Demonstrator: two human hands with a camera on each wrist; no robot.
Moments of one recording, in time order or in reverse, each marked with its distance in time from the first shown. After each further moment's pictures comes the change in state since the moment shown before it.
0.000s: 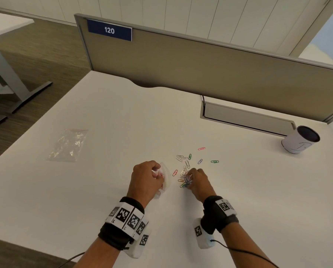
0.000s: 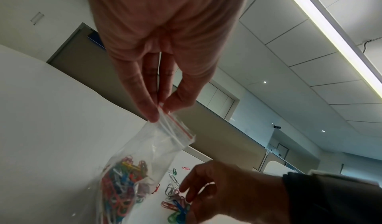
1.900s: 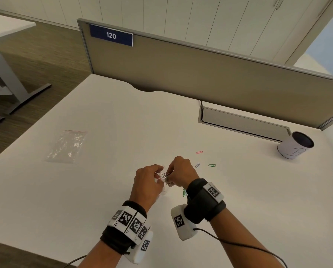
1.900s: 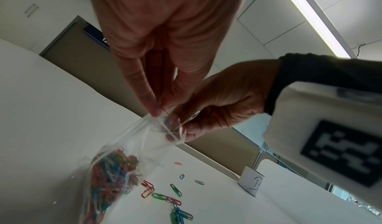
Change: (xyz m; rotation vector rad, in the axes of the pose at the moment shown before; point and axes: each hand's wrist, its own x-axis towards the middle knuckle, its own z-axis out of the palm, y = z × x) left_hand -0.005 0.004 0.010 -0.014 -0.012 0.007; right_hand -0.011 -0.112 -0.042 0.053 -0.165 0.036
